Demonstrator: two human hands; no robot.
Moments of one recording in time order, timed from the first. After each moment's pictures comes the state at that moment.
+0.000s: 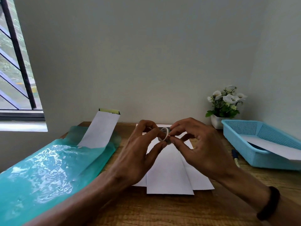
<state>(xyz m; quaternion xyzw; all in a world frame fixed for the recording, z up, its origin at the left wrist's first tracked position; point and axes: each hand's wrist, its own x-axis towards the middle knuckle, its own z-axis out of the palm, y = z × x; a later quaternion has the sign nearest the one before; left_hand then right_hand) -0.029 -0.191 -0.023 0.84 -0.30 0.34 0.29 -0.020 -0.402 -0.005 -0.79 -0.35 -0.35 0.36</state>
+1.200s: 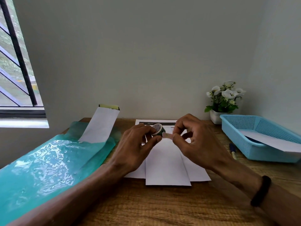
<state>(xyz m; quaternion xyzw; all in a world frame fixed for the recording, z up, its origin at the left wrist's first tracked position) -0.011 -0.182 -0.034 0.87 -0.24 0.31 0.31 -0.019 -0.402 -0.006 -0.83 -0.29 -0.30 0.38</state>
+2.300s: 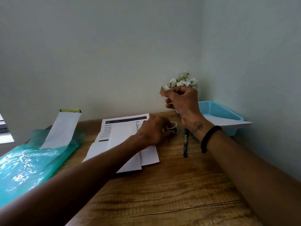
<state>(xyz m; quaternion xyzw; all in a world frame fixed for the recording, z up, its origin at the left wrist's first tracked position) 0.052 -0.350 -0.025 0.89 -0.37 0.17 0.22 0.023 -0.485 0.037 -0.65 -0.03 -0.31 0.70</state>
